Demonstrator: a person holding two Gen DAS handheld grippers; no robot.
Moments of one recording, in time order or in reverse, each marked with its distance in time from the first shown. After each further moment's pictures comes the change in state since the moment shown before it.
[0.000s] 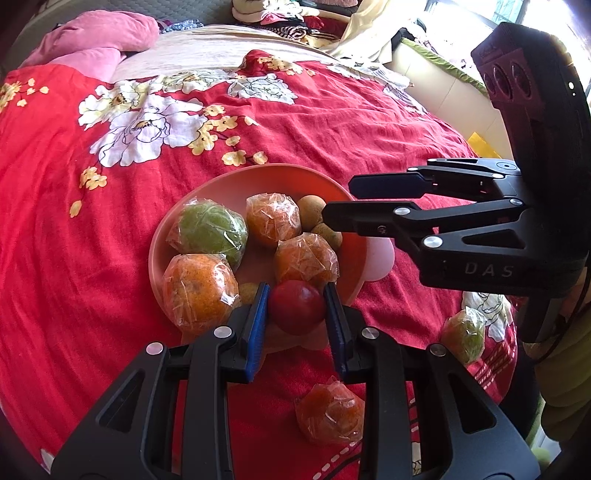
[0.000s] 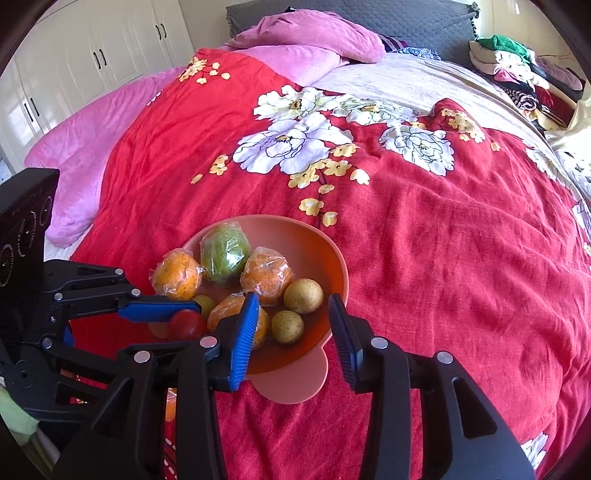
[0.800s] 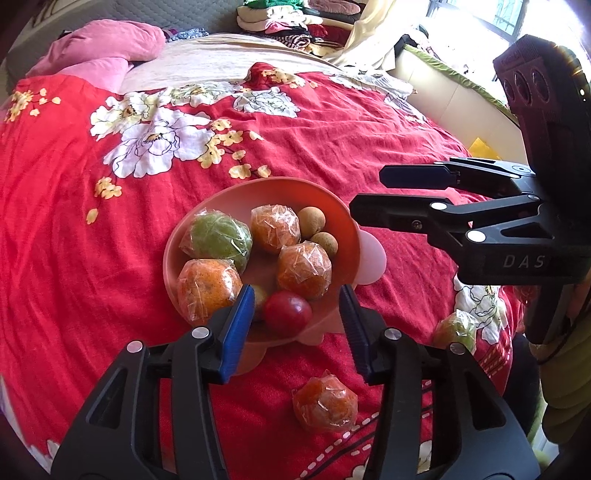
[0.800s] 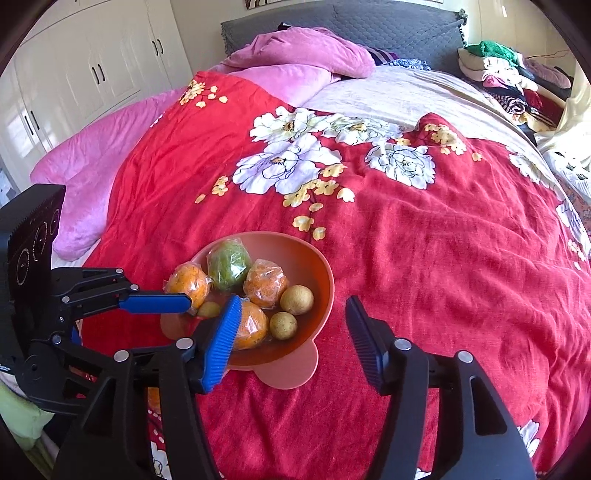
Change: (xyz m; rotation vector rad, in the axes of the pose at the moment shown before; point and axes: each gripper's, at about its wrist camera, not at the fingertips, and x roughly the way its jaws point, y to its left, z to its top) left arm -0.020 -0.005 0.000 -0.001 -0.034 0.025; right arm -0.032 -0.002 0.000 0.028 -0.063 -0.008
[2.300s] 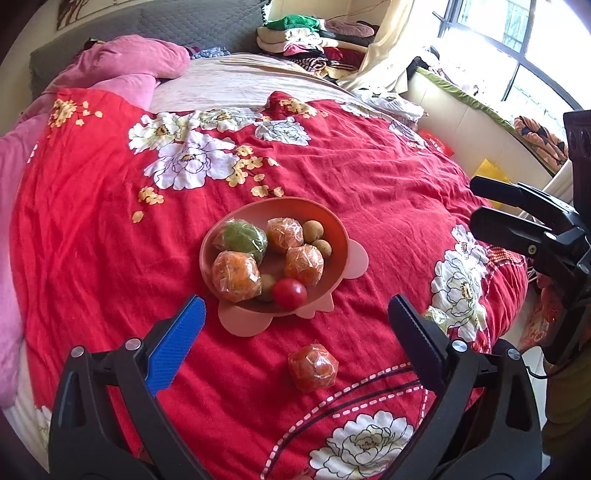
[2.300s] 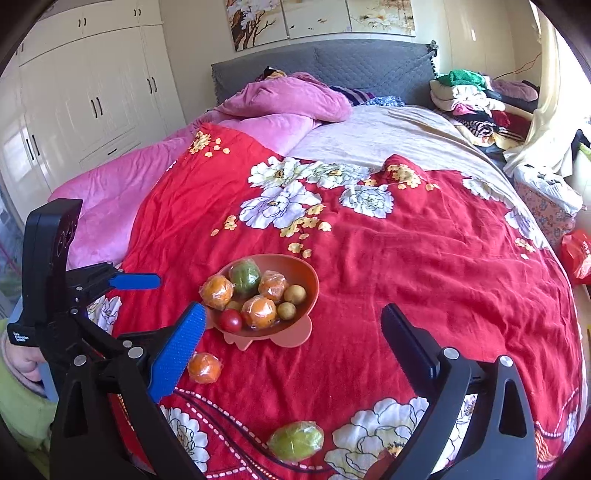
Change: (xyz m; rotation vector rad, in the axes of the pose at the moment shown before) left arm -0.061 -0.010 -0.014 -0.046 -0.080 0.061; right arm -0.104 0.017 -0.035 0.035 -0.172 -0.067
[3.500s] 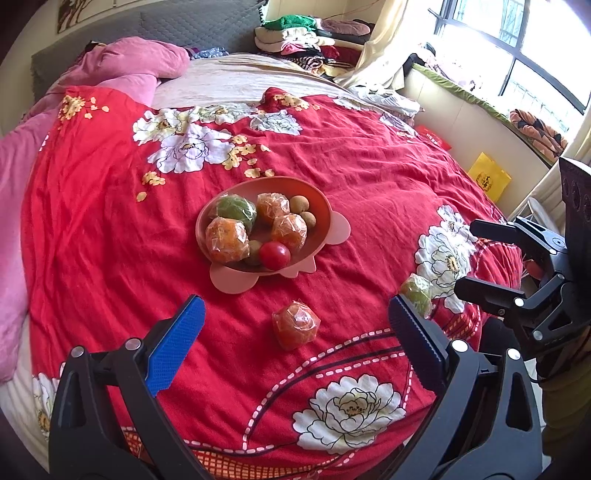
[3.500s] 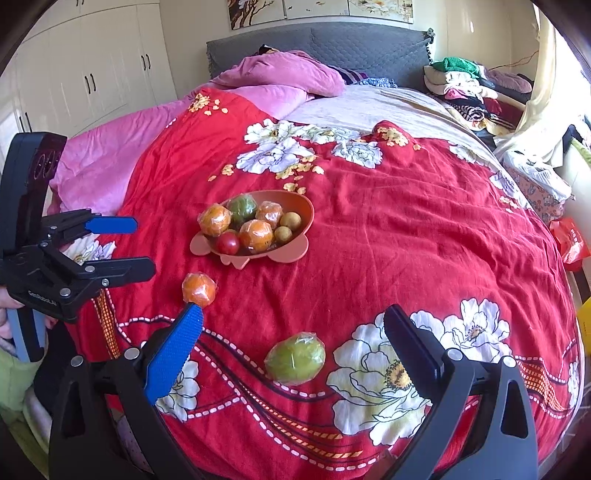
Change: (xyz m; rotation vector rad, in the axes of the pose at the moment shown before) left arm -0.021 -0.018 -0.031 0.013 0.004 0.011; right arm -0.008 0.009 -0.069 -0.022 0.099 -0.058
